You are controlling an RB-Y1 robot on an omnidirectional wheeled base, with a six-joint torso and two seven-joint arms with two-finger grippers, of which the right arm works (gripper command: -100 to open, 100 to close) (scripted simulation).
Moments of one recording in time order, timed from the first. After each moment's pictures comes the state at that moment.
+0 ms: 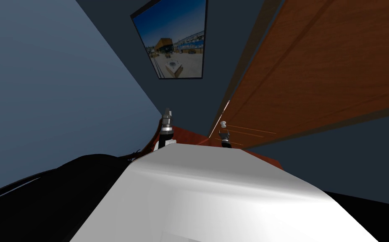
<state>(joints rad) 0.01 -0.28 0.21 -0.79 -0.51 -0.85 -0.97</state>
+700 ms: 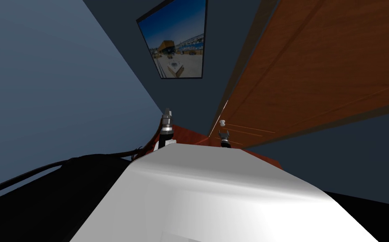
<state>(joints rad) 0.01 -0.27 0.25 -0.81 -0.60 -0.84 -1.15</state>
